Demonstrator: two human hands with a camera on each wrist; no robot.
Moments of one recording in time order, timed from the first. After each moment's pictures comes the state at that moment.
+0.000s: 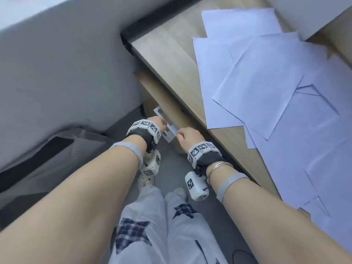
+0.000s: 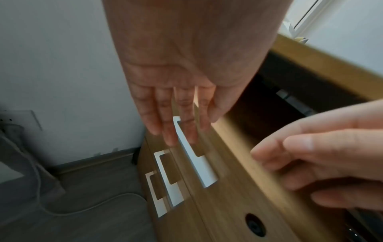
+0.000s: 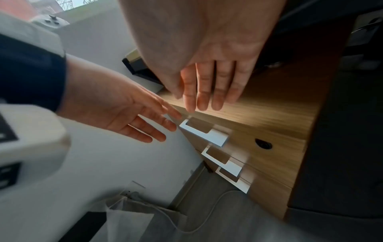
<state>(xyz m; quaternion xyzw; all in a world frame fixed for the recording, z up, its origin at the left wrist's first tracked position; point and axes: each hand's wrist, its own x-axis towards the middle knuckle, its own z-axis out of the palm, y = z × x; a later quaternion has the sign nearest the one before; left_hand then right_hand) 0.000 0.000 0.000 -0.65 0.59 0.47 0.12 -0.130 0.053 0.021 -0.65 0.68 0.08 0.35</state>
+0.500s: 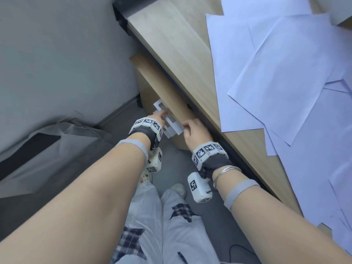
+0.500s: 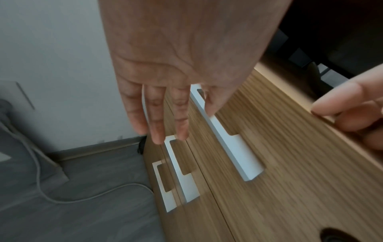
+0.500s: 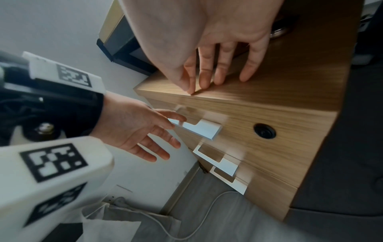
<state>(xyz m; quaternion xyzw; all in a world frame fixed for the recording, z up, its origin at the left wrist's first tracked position) 0.001 -0.021 -0.064 -0.65 0.54 0.52 0.10 -0.137 0.035 -0.026 -0.62 0.71 0.03 0.34</state>
